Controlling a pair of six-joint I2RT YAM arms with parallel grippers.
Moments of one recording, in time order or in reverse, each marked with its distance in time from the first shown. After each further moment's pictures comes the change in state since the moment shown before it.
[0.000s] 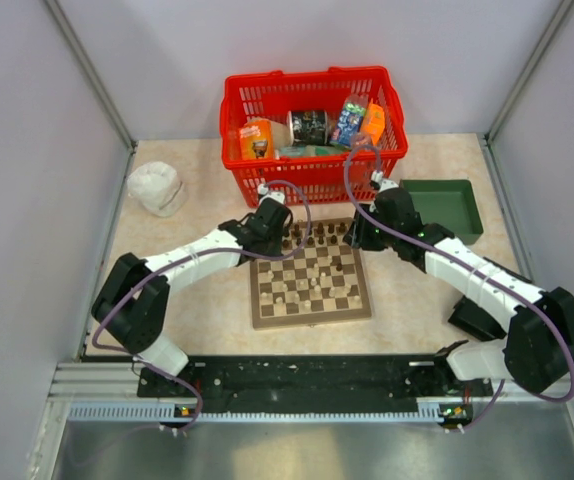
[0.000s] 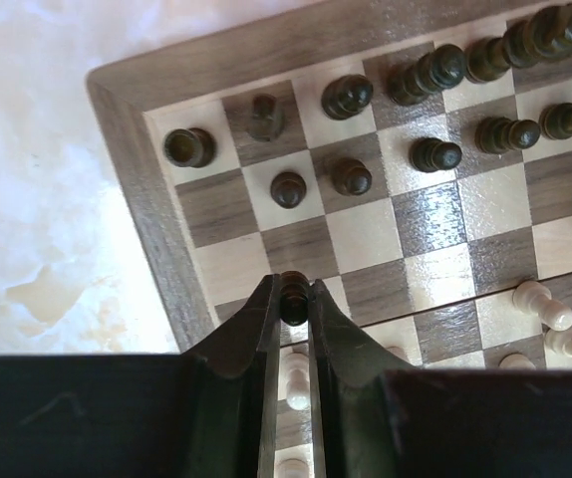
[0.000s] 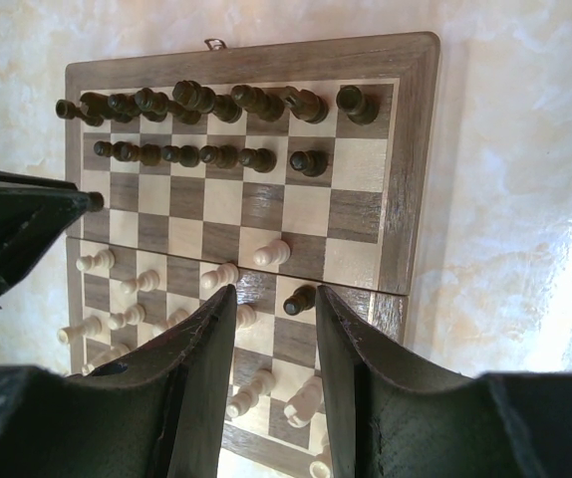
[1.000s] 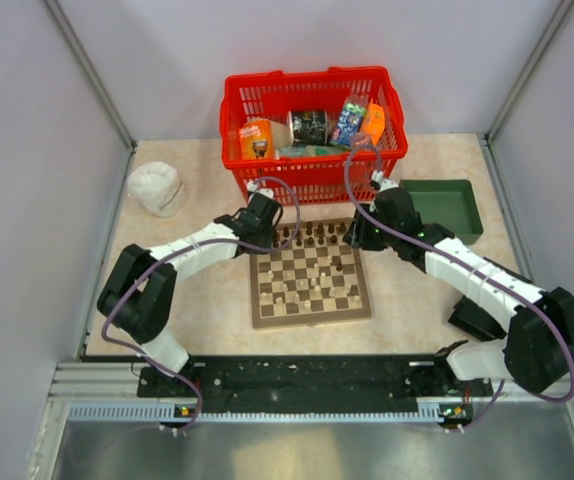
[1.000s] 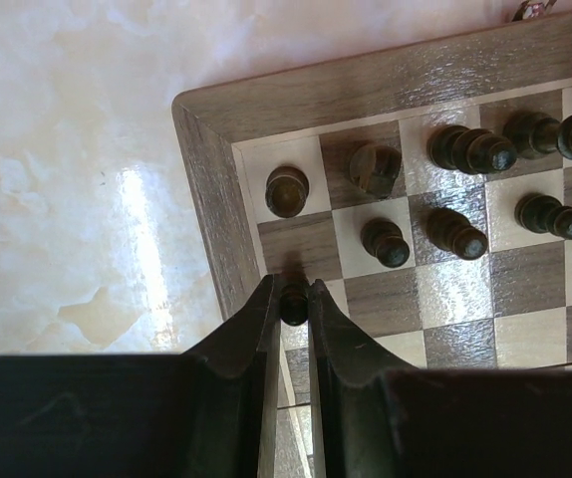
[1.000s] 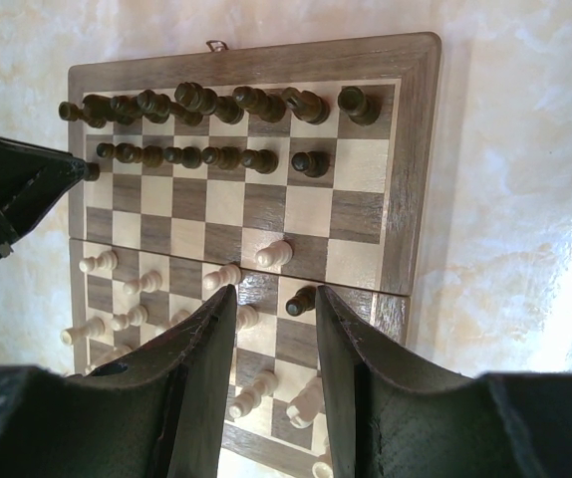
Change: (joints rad) left arm 0.097 0.043 0.000 0.014 -0.020 0.037; right arm 0.000 0.000 0.000 0.003 -0.001 0.006
